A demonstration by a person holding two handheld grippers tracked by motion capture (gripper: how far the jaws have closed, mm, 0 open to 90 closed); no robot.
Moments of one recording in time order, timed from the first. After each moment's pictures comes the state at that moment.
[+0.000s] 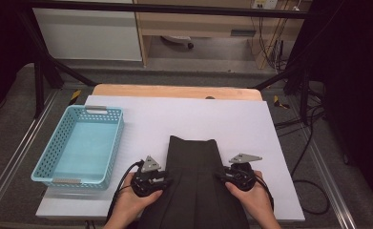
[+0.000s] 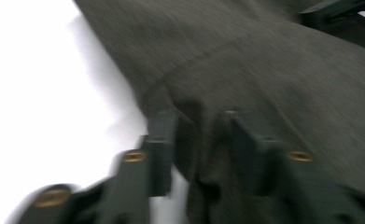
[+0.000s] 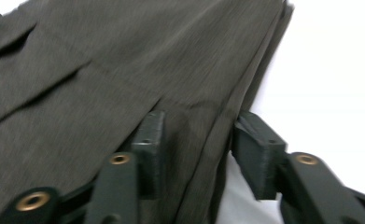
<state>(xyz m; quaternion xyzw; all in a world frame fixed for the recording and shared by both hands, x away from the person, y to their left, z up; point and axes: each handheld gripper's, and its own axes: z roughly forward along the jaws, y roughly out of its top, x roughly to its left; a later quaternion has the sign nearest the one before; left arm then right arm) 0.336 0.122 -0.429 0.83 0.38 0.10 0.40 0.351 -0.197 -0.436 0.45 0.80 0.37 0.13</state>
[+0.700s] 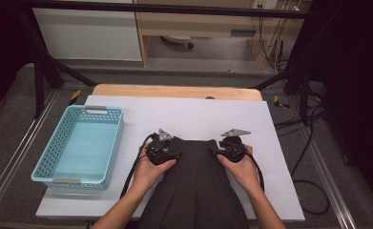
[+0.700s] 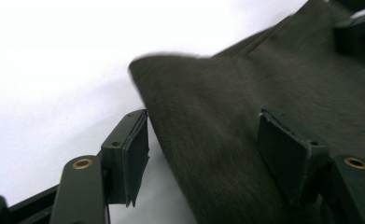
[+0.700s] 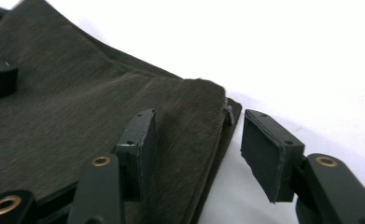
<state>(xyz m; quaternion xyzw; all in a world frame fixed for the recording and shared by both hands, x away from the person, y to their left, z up) 0.433 0.087 -0.442 0.82 0.42 0.14 0.37 0.436 -0.182 -0.440 0.46 0.79 0.37 0.17</state>
